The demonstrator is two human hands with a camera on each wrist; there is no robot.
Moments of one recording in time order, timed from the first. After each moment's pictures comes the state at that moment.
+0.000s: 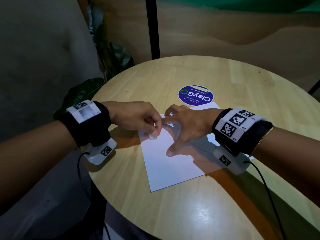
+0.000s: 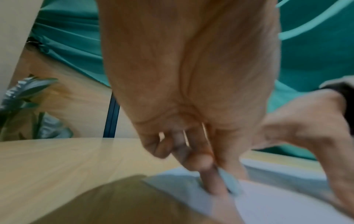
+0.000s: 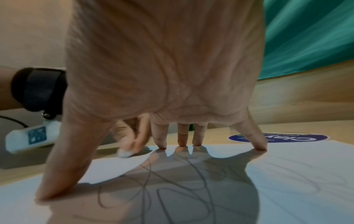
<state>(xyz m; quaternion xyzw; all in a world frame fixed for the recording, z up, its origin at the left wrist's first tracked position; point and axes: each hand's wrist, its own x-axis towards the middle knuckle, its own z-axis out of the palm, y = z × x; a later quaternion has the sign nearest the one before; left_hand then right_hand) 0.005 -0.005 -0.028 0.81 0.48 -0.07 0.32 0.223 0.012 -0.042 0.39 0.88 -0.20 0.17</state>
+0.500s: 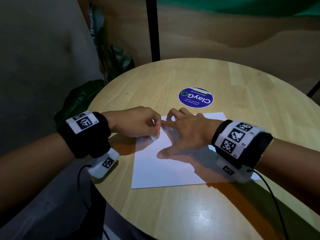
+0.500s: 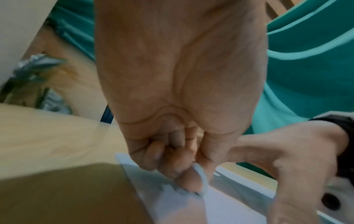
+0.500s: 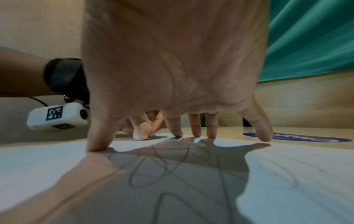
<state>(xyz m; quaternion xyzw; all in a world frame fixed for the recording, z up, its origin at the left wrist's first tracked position) 0.012 -0.018 -0.036 0.77 0.57 -0.02 0.27 0.217 -0.004 -0.058 0.41 0.89 -0.11 0.16</state>
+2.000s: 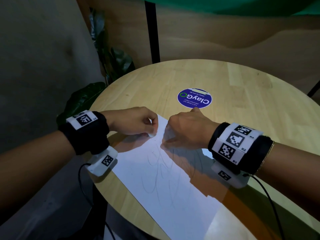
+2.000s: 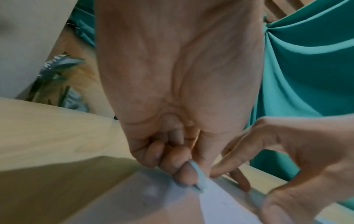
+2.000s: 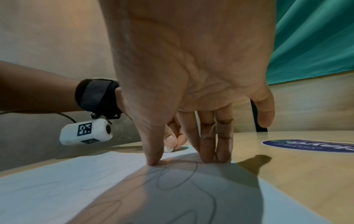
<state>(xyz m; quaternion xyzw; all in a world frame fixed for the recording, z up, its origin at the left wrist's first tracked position) 0.004 -0.013 -0.037 0.76 0.58 -0.01 0.29 0.216 -0.016 -0.048 0.43 0.90 -0.03 0.11</state>
